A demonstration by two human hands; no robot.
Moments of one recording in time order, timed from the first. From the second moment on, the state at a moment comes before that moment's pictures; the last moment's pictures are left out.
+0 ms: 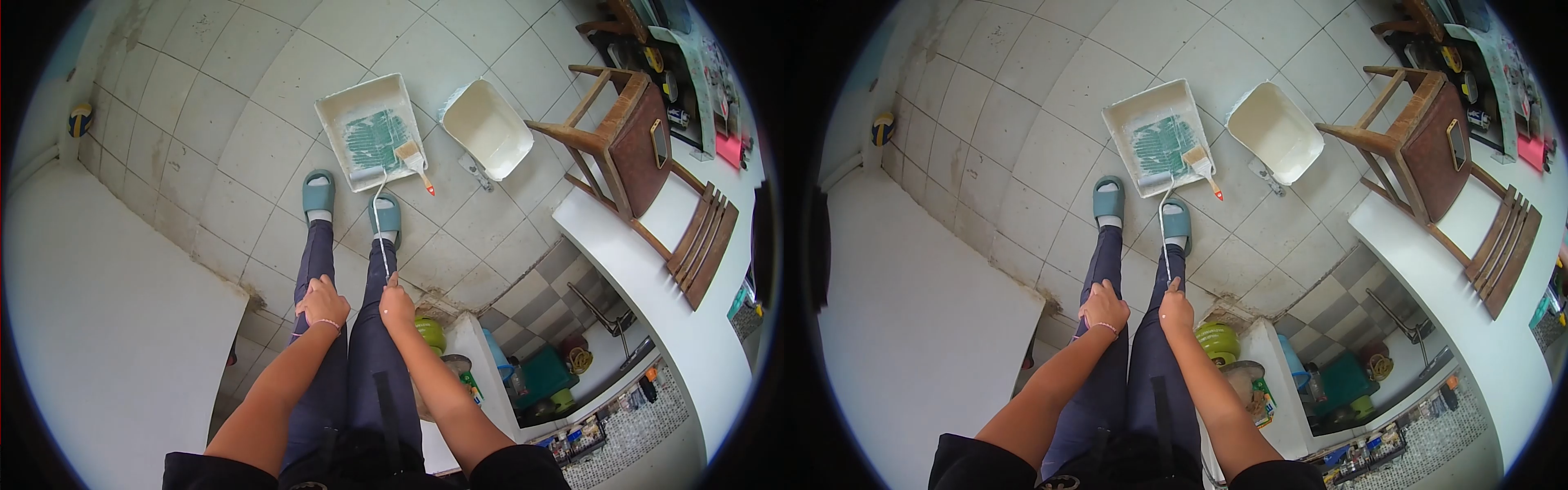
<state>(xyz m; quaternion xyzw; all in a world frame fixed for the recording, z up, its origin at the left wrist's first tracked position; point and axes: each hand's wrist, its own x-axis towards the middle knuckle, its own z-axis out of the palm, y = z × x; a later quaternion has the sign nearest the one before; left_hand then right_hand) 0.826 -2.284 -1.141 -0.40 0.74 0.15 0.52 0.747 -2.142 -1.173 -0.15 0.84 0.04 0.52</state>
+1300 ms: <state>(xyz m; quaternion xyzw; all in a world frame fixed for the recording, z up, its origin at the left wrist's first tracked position) 0.835 -2.286 -1.147 -0.41 0.74 0.13 0.53 0.629 -2.218 -1.158 -0.14 0.87 0.00 0.47</state>
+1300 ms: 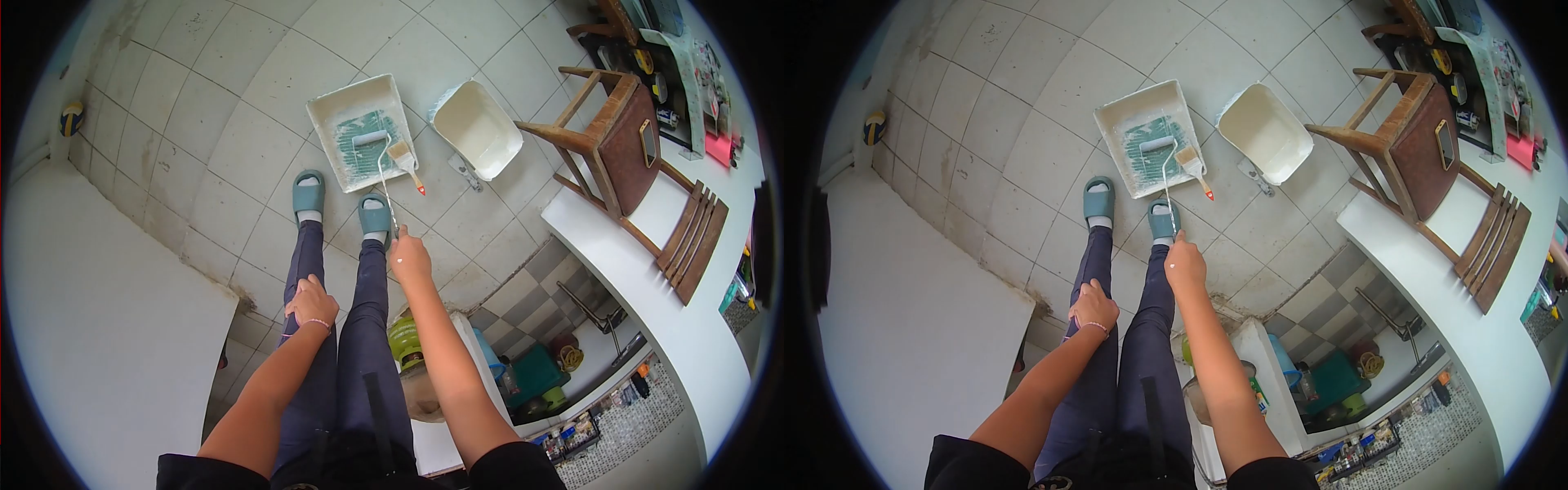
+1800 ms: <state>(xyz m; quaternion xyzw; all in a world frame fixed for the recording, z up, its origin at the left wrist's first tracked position) 0.829 -2.292 -1.145 -0.41 0.73 0.14 0.52 0.590 -2.227 -1.166 -0.12 0.86 0.00 0.49</state>
